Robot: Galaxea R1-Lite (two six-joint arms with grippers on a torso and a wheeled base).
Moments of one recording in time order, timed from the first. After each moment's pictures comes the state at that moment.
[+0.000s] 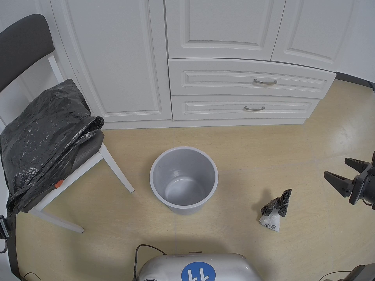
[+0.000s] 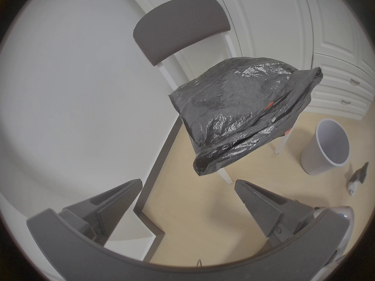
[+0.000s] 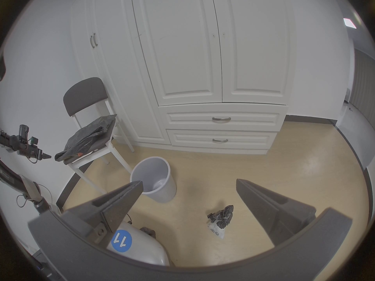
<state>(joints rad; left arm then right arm) 0.96 0.81 -0.34 0.04 -0.21 0.39 0.20 0.98 -0.43 -0.34 0.09 -0.01</state>
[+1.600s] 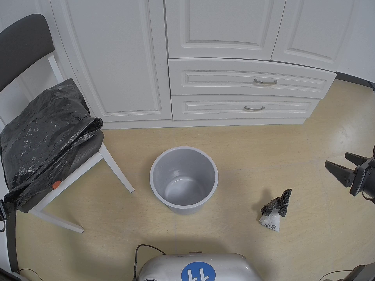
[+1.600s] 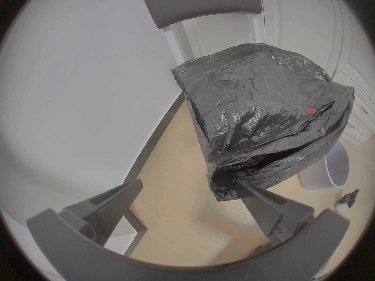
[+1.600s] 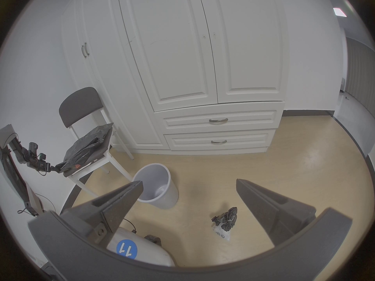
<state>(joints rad) 1.00 1.30 -0.38 -0.26 -0.29 0.30 0.19 1.01 -0.45 -0.38 0.09 0.06</state>
